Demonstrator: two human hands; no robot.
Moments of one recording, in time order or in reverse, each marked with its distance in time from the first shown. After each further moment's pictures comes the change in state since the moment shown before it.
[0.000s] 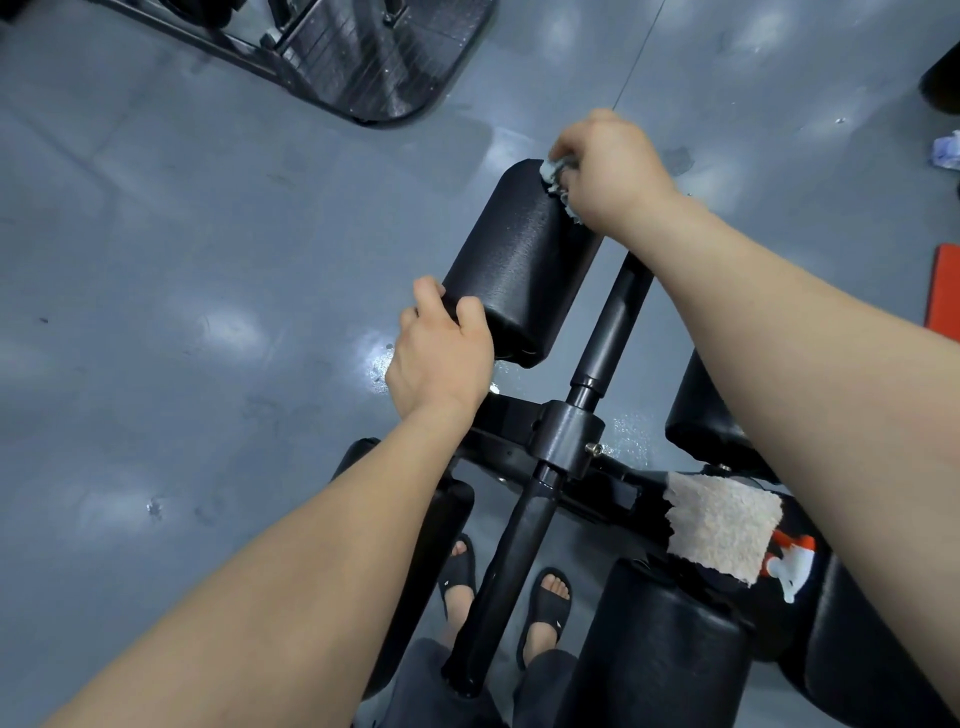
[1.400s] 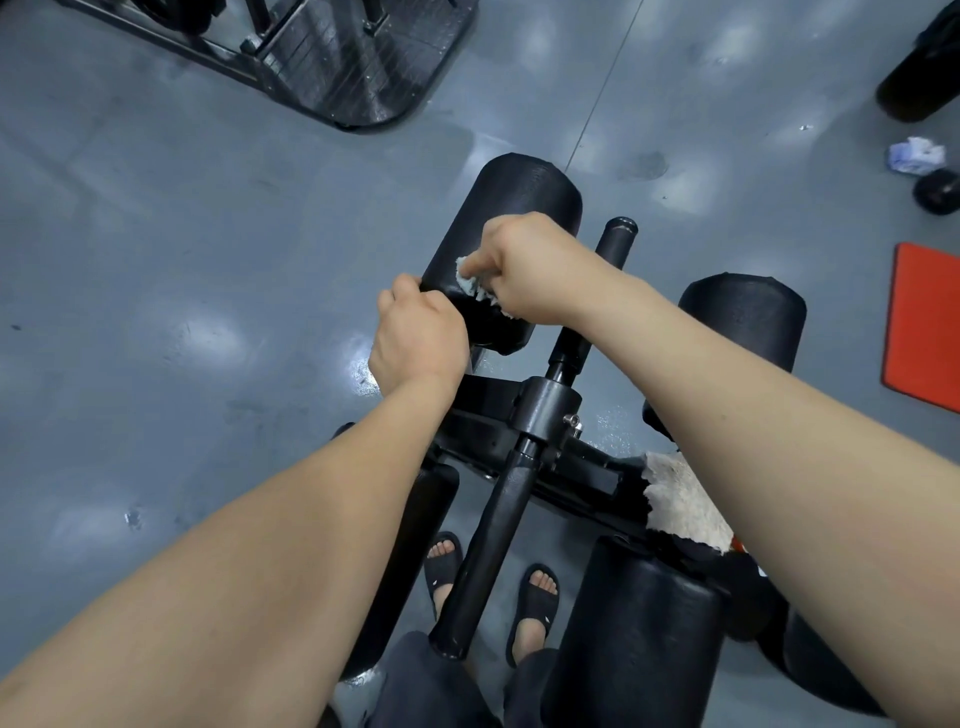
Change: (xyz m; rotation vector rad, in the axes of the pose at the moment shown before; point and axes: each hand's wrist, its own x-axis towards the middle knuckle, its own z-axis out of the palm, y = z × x) left_hand 0.003 -0.003 0.000 -0.021 0.045 -0.058; right_hand -0.089 -0.055 0.007 0.088 -0.272 -0.295
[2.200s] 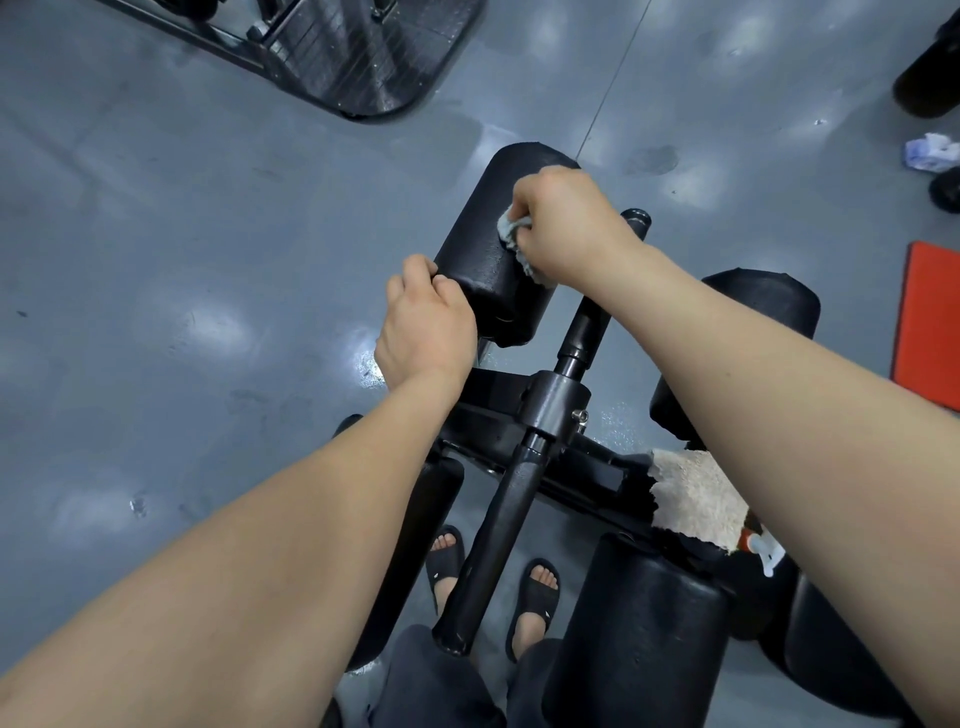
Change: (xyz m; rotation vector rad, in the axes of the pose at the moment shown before) left_hand -0.004 0.001 -0.003 -0.027 -0.003 0.054; right_hand 0.014 0.018 -0.008 -0.064 0.192 0.233
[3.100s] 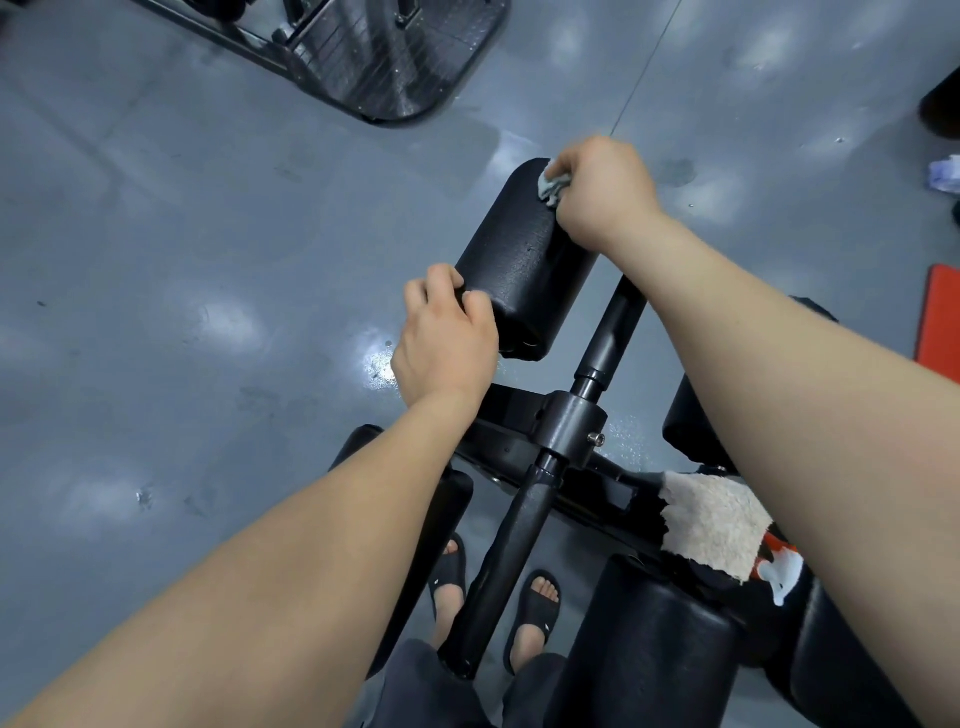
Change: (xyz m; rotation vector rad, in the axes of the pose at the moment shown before) left_hand -0.001 0.000 0.002 0.002 0.016 0.053; right_hand 0.040 0.014 -0.012 0.095 0.068 0.191
